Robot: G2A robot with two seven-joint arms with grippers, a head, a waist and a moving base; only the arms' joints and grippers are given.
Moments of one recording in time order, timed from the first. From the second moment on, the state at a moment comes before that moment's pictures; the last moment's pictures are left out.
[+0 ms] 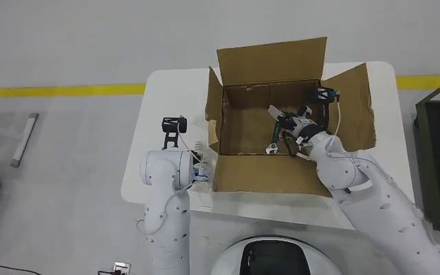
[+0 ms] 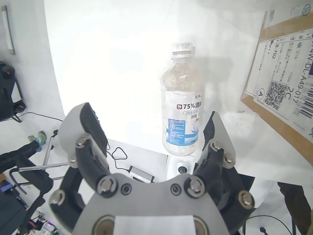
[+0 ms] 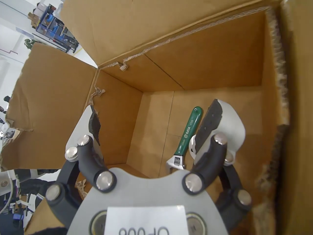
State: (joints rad) left arm 0.93 -1.68 -1.45 -1.75 1.83 -0.07 -1.54; right arm -0.98 -1.21 1.13 -1.72 -0.60 0.36 0.35
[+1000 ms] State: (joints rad) left arm 0.93 -1.68 -1.45 -1.75 1.83 -0.06 -1.54; right arm -0.65 -1.25 0.95 -1.62 -0.92 0.50 0.84
